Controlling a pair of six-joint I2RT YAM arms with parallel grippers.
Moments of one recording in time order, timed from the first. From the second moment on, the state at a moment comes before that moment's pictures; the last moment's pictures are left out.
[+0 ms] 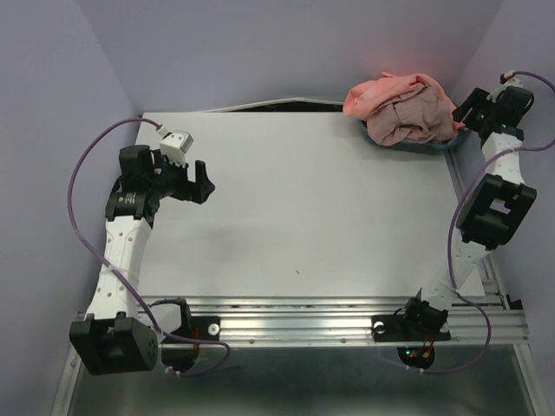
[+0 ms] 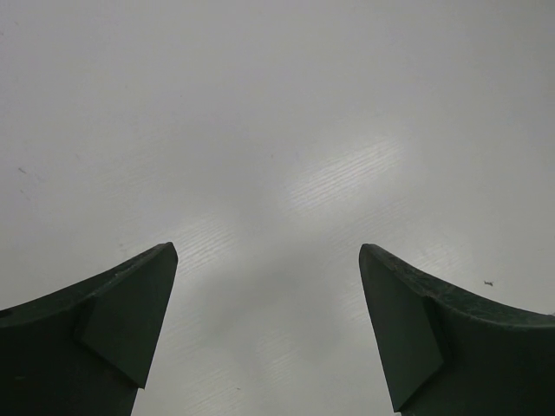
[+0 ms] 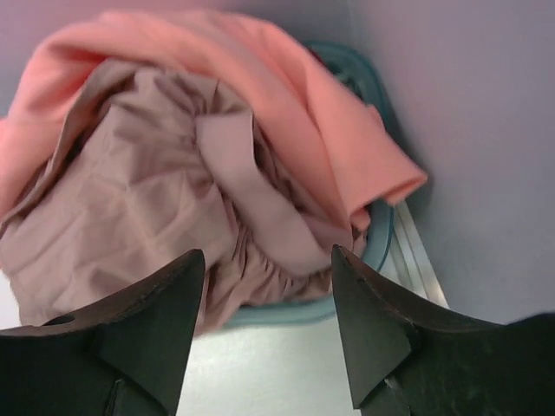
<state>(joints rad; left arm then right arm) 0.05 1.08 1.07 -0.58 0.52 0.15 -0.46 2.06 1.86 -0.20 -0.34 0.18</state>
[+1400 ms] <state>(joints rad) 0.05 1.18 1.07 -0.55 0.52 0.12 -0.44 2.33 1.99 0.08 -0.70 0.51</state>
